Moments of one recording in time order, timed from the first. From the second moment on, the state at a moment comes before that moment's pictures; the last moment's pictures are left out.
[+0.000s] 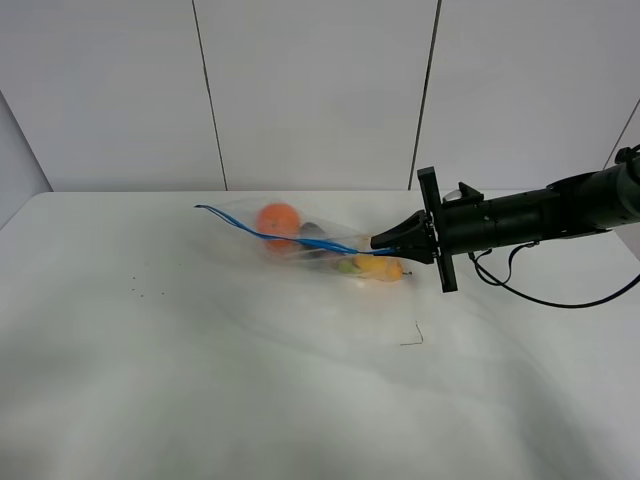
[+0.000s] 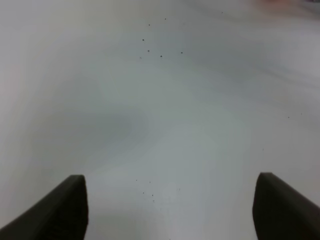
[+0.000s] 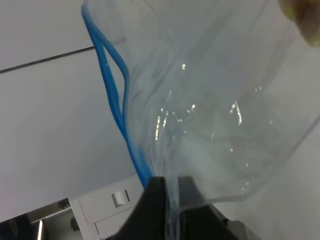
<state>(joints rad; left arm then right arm) -0.01 0.00 -0.50 -0.02 1.06 0.08 0.04 2.03 -1.11 1.46 1.20 -0.64</state>
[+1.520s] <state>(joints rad) -0.49 1.44 -0.84 -1.04 0.35 0.08 0.04 2.03 -1.11 1.46 1.20 -0.65</state>
